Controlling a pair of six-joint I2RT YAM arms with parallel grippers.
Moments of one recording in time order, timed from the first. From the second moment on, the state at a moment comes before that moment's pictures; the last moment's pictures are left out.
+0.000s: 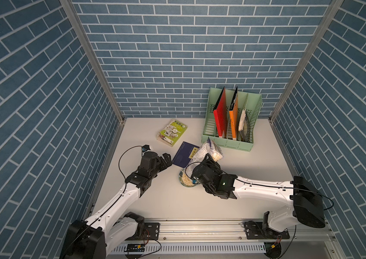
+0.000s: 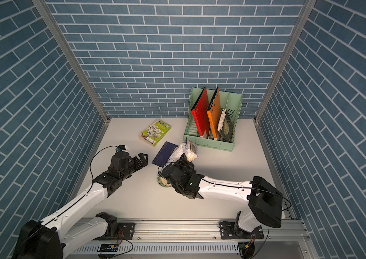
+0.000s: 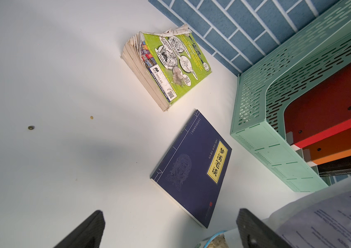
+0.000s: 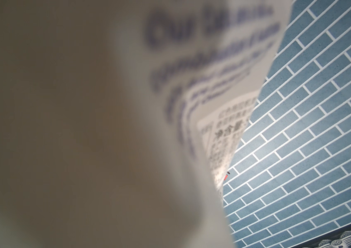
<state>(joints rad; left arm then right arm) -0.36 1.02 0.55 -0.13 -0.08 -0.75 1.23 1.51 0.97 -0.14 1.08 -1.71</state>
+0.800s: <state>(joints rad) -0.36 1.03 0.55 -0.13 -0.08 -0.75 1.20 1.50 0.96 -0.16 1.06 -1.66</state>
